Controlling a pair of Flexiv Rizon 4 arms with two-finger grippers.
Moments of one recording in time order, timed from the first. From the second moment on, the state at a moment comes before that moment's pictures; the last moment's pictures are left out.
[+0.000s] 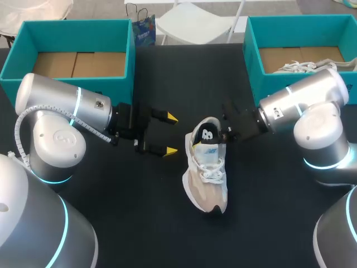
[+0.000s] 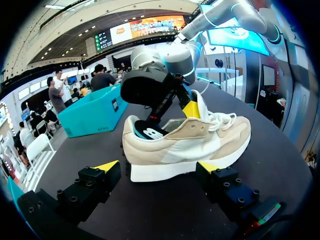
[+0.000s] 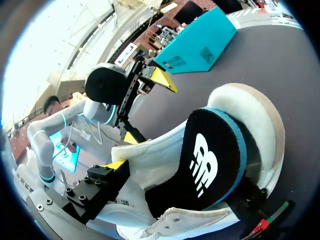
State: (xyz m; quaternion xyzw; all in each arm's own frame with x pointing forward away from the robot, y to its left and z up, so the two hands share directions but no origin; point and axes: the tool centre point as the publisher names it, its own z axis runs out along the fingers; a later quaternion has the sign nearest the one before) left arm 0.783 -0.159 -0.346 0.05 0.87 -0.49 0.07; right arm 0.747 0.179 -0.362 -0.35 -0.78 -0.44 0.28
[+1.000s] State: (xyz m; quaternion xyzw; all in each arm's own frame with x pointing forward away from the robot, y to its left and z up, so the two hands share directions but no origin) left arm 0.783 -0.159 -0.346 0.05 0.87 -0.49 0.07; right arm 0.746 0.177 -0.360 -0.33 -0.77 -0.47 0.28
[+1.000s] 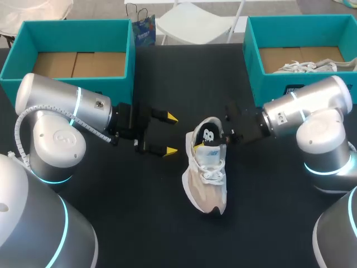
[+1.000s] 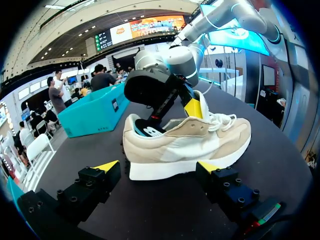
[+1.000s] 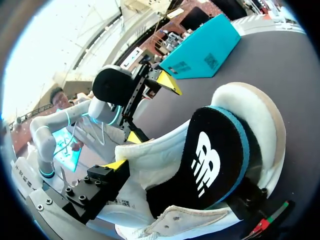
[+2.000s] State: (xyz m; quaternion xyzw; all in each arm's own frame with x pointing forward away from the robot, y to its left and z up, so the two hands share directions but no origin) left arm 0.783 -0.159 -0.346 0.05 0.87 -0.49 0.07; right arm 0.777 0.169 -0.323 -0.39 -0.82 -0.35 0.24
